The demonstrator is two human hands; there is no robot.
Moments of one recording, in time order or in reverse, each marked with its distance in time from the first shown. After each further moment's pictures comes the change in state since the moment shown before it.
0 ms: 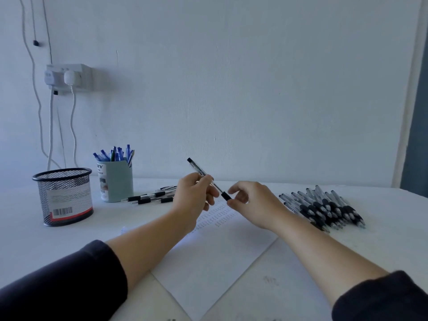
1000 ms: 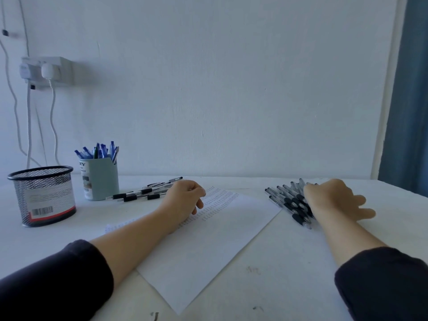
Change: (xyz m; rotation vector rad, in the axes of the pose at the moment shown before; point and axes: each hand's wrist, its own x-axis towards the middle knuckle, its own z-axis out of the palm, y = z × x) left_hand 0.008 -0.014 -0.004 0.446 -0.155 -0.032; right_hand -0.025 0.086 -0.070 -0.304 0.599 1.015
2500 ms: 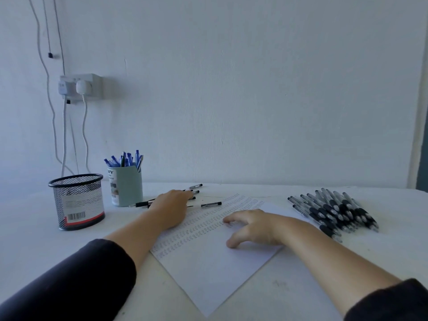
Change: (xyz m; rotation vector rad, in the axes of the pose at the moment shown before) left_hand 0.041 -0.049 -0.058 1.078 -0.020 0.230; right_hand -0.106 -0.060 0.023 -0.125 -1.043 -0.895
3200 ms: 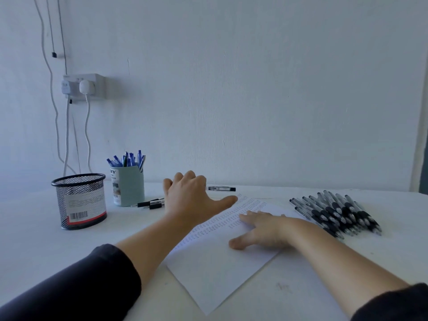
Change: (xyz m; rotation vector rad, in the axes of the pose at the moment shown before) left_hand -0.029 0.063 -0.038 -0.059 0.360 -0.164; right_hand -0.006 0.002 -0.006 -0.220 -0.046 0.103
